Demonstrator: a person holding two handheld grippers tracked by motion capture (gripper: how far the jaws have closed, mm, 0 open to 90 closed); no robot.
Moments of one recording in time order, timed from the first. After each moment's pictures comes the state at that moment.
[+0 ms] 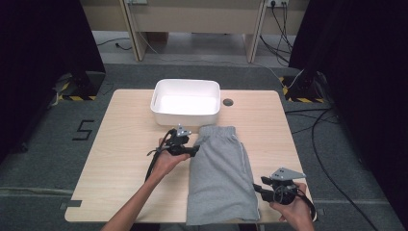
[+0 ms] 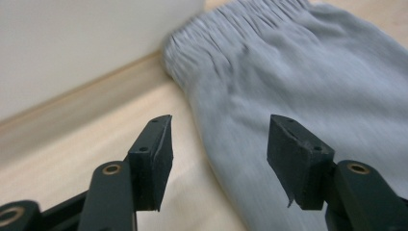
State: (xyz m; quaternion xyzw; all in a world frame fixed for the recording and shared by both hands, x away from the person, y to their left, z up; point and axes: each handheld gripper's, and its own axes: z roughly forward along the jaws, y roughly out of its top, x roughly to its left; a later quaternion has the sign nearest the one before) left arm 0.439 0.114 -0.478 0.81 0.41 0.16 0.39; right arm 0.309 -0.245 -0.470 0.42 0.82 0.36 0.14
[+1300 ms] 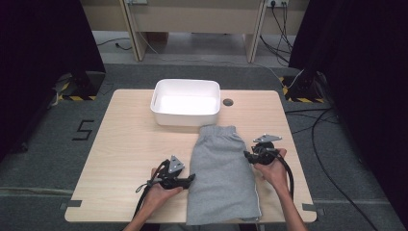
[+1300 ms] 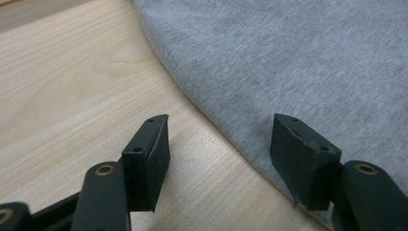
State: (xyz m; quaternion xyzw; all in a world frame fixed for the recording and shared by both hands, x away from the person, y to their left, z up) left arm 0.358 0.126 -0.520 0.82 0.39 0.16 0.40; right arm 0.425 -0.213 -0.478 0.45 0.81 0.32 0.18
